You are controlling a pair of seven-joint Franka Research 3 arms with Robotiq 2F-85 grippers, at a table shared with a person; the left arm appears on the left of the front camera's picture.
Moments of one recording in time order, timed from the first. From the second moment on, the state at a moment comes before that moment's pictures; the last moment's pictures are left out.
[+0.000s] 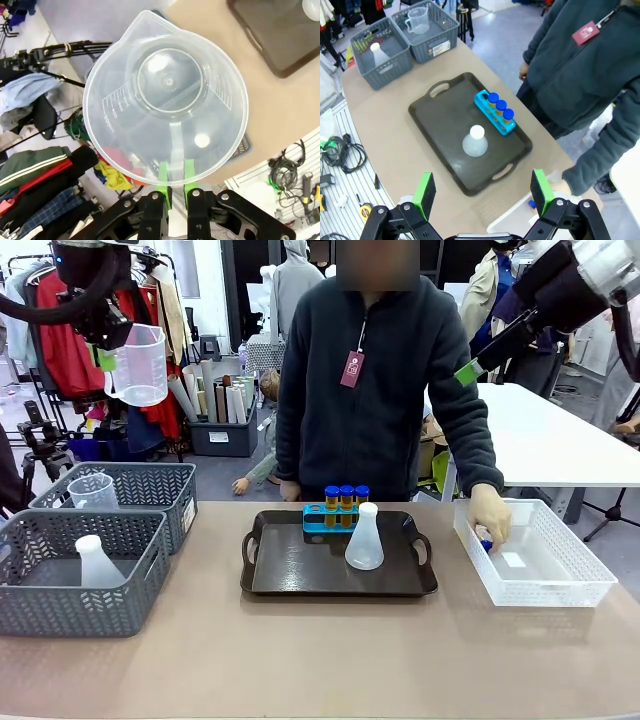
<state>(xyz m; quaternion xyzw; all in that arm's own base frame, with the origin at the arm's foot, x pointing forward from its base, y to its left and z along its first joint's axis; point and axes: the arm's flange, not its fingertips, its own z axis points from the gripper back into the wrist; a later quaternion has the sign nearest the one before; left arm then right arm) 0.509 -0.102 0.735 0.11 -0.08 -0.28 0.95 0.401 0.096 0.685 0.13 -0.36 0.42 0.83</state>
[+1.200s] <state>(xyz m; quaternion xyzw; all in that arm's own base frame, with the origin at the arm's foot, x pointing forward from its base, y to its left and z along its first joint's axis) 0.554 -0.239 0.593 0.04 0.02 -0.56 0.83 0.401 0.096 0.685 0.13 -0.36 0.42 0.83</state>
